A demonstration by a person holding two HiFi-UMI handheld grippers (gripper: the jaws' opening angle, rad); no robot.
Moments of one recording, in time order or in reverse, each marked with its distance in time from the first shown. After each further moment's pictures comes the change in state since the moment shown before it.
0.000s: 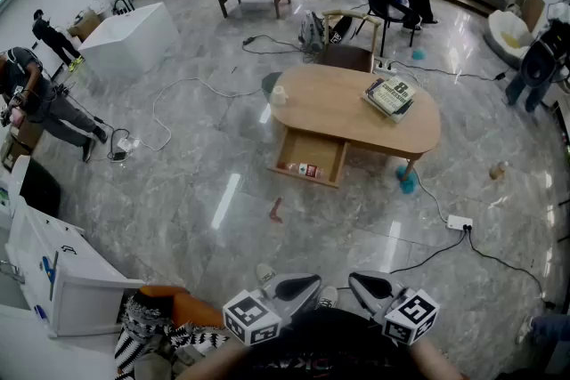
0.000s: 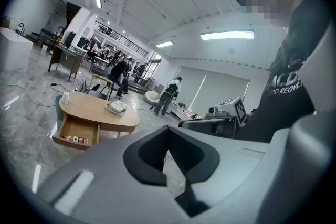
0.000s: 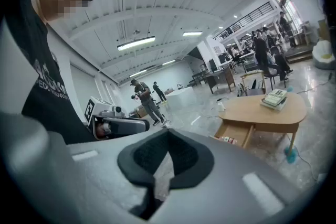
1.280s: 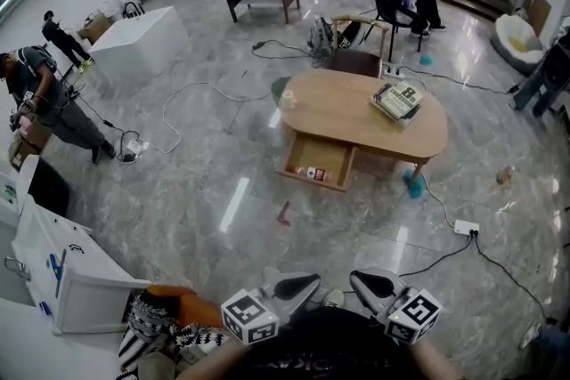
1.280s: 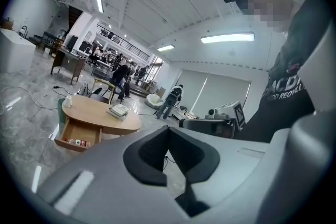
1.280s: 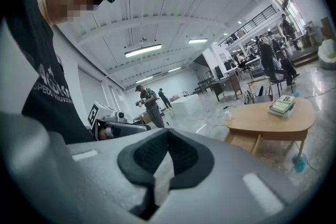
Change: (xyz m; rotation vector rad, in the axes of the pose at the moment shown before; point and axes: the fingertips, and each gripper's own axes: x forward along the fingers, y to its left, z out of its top) left arm -0.014 0.001 0.013 0.000 -0.040 0.019; right arm 0.004 0.016 0.023 -0.024 -0.084 0.056
